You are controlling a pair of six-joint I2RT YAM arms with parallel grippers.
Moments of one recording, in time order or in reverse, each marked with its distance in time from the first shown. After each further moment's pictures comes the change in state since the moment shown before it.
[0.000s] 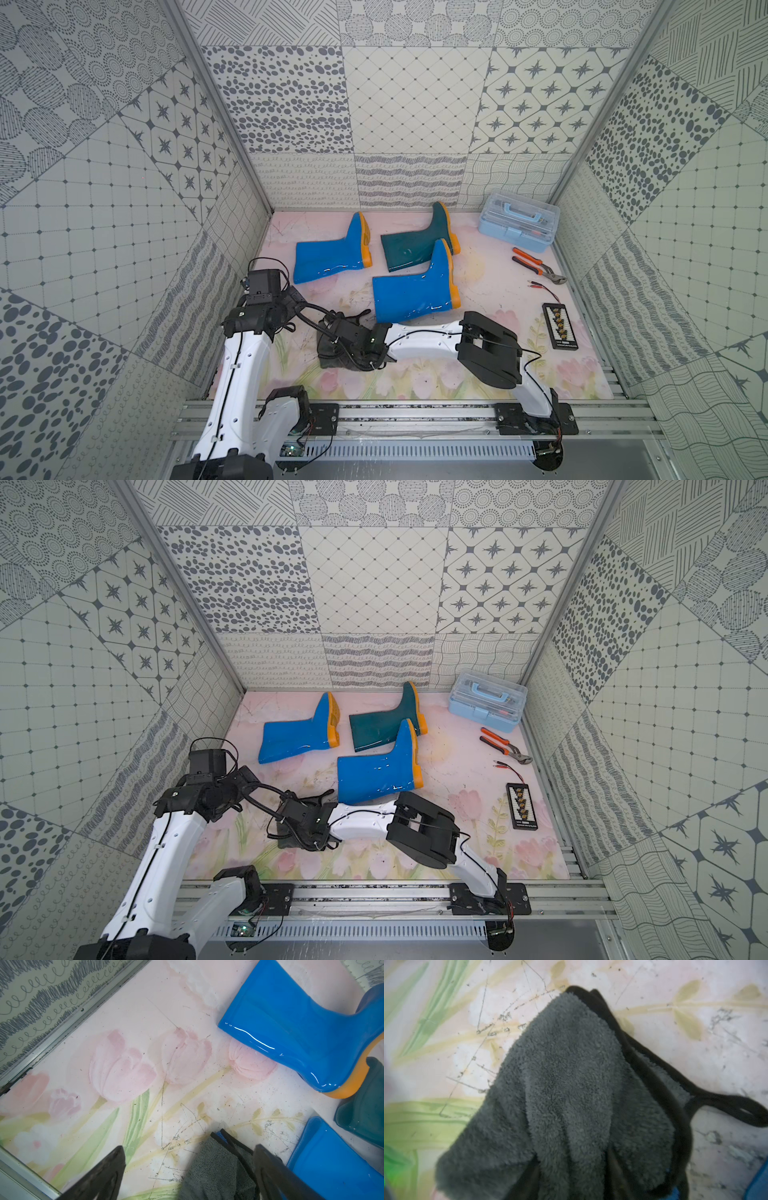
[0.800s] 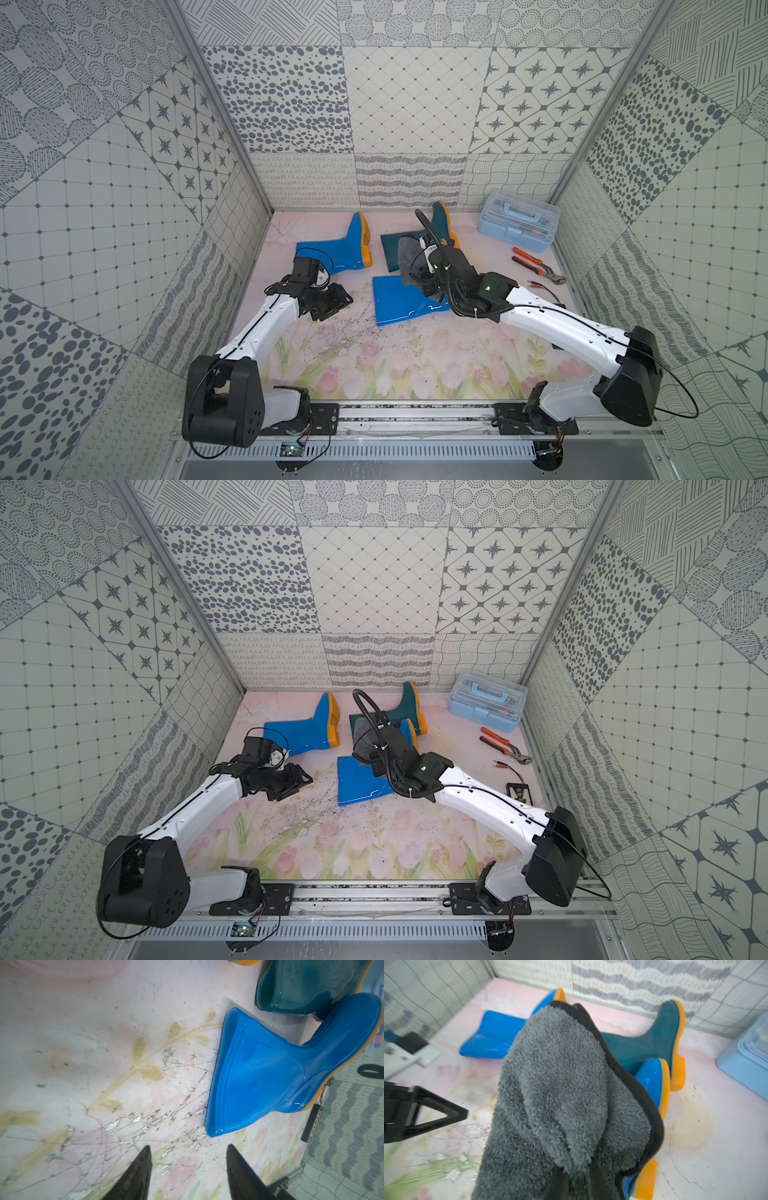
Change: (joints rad) left arm -0.263 0.383 -0.050 0.322 0.555 0.034; right arm -0.423 -0.677 -0.260 -0.166 0.189 -0.111
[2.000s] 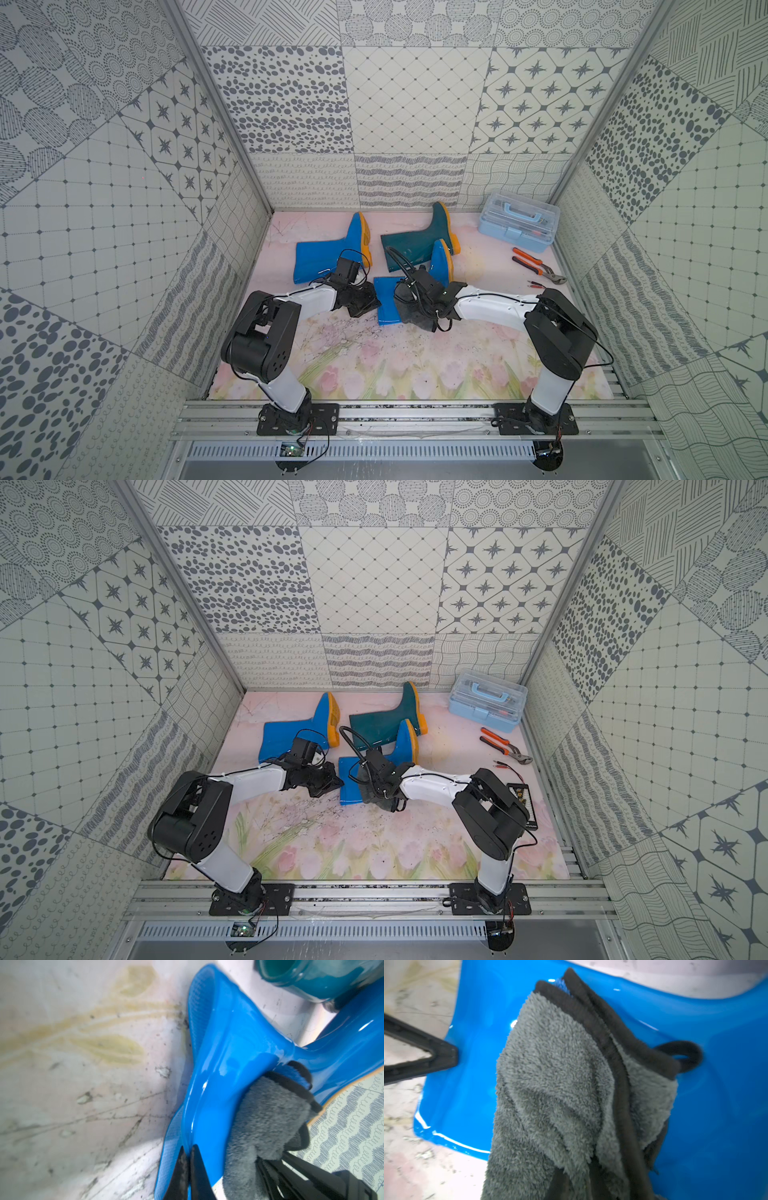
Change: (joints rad) left arm -0.224 0.321 0.018 0.385 0.034 -0.275; right arm 0.027 0.340 -0.081 0.069 -0.208 0.080
